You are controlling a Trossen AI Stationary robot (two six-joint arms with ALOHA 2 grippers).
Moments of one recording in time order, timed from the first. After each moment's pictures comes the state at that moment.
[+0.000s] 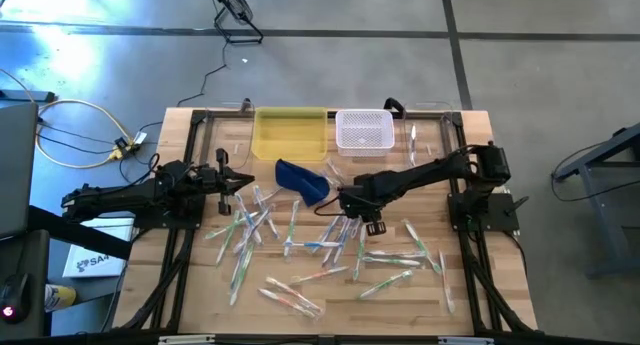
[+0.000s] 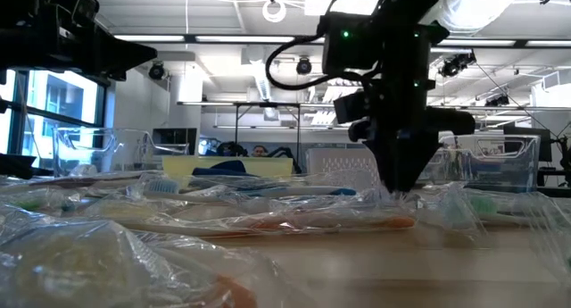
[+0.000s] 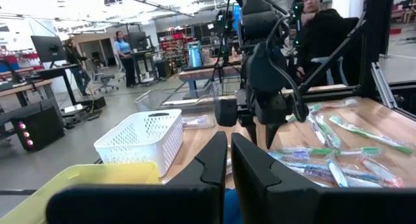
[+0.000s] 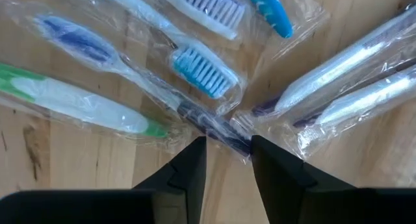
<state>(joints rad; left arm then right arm) 0.17 0.11 0.06 0.18 0.03 0.15 0.02 1.83 1.11 -0.72 0.05 -0.16</state>
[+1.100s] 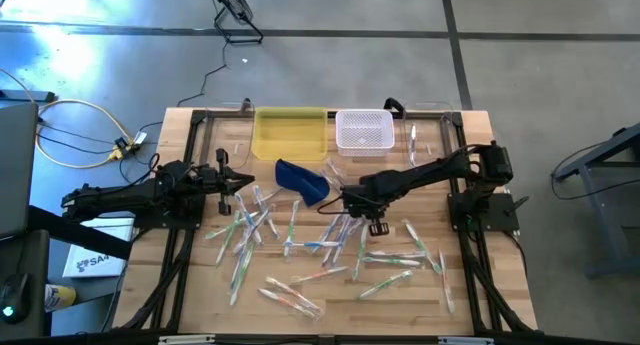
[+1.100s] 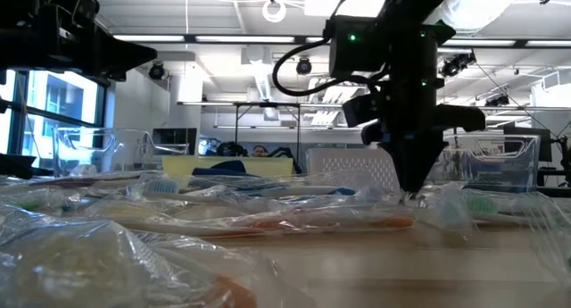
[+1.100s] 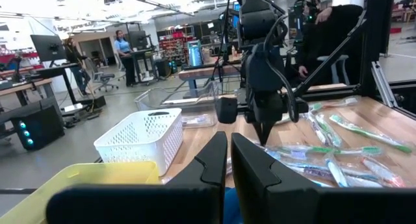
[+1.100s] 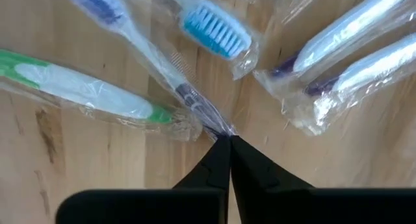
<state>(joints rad) 0.17 0.11 0.06 0.18 0.03 0.15 0.02 1.81 1.08 -0.78 0.03 -0.08</state>
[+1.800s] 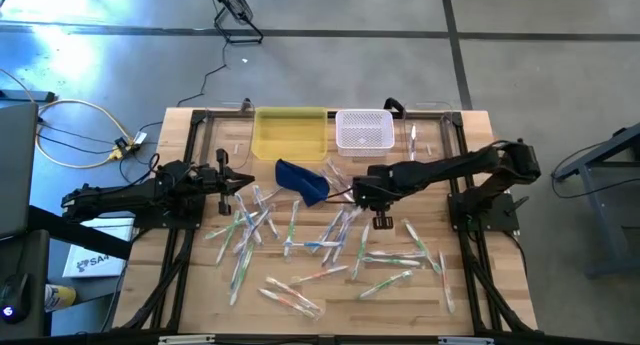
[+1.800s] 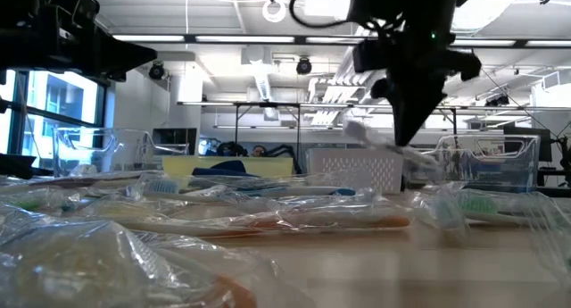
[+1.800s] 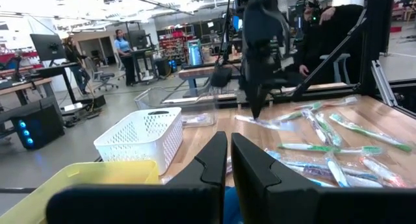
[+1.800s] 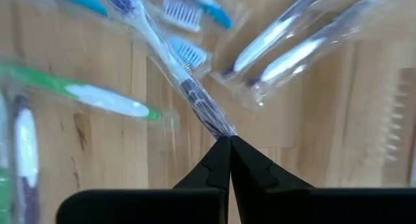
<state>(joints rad) 0.17 0.11 0.06 0.18 0.03 0.15 0.02 1.58 1.08 -0.82 0.09 0.01</state>
